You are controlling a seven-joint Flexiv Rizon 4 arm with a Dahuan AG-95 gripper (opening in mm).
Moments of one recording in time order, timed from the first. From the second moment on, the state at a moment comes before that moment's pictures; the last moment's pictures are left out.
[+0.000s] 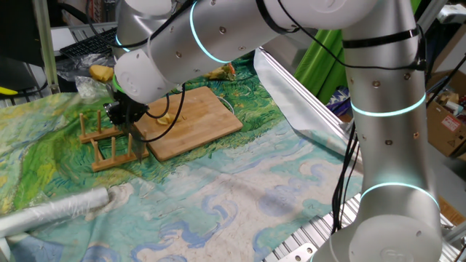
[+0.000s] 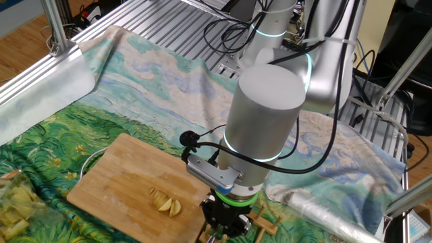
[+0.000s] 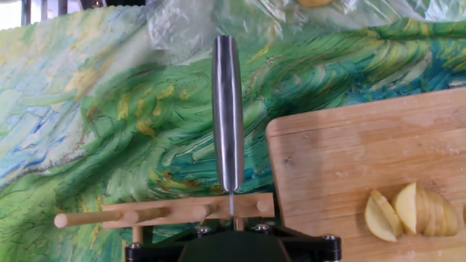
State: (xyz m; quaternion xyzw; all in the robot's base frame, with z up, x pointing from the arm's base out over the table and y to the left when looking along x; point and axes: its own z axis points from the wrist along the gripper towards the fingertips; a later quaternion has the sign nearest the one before) arm 0.670 0.195 0.034 0.03 1.00 0.02 0.09
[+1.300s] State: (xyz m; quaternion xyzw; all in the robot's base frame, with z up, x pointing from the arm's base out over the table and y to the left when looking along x) arm 0.641 0.177 0.104 0.00 1.00 0.04 0.07
